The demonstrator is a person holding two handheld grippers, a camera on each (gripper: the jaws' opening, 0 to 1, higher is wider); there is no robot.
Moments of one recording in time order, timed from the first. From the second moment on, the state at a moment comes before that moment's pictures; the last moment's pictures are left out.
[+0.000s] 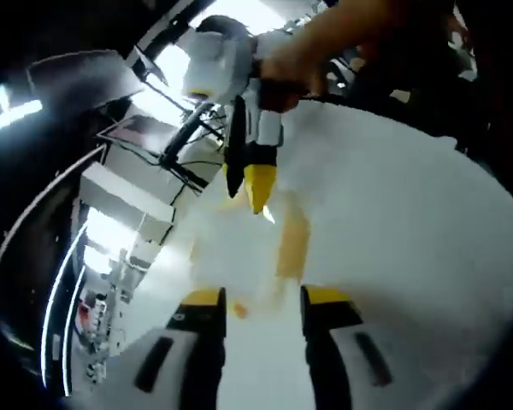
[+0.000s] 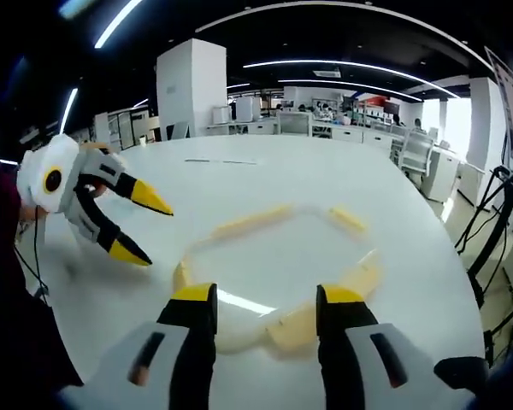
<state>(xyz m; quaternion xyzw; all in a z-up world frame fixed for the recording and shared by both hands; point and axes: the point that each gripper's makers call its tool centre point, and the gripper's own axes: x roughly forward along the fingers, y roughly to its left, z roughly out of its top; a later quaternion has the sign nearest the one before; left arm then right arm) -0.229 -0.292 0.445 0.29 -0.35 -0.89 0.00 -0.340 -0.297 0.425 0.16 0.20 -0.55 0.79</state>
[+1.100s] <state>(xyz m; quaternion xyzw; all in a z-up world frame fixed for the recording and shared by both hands) -0.223 -0.278 0.470 0.23 -0.10 -0.97 0.05 -0.374 -0.371 0.431 0.22 0.20 -0.51 0.81</state>
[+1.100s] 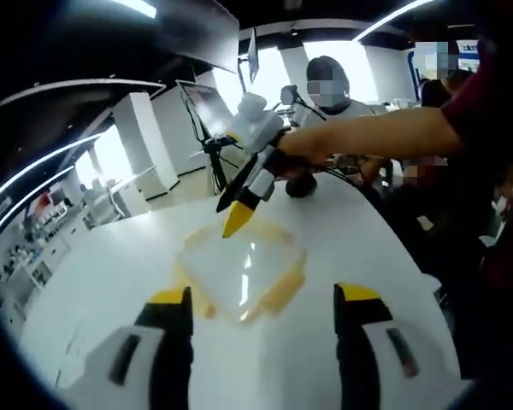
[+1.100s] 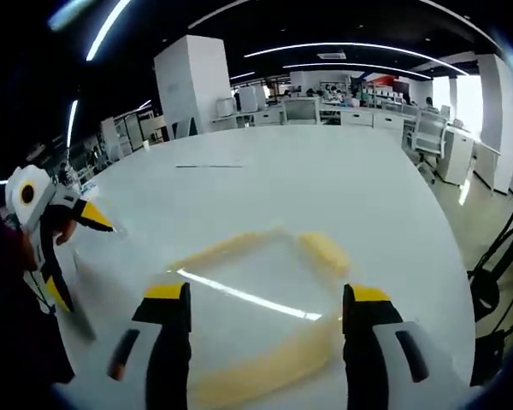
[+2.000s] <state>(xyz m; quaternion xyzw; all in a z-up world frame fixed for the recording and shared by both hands) -0.203 -0.255 0.477 0.18 0.00 -0.98 0.08 -0.378 -0.399 0.405 0.29 0.24 -0.45 0.81</state>
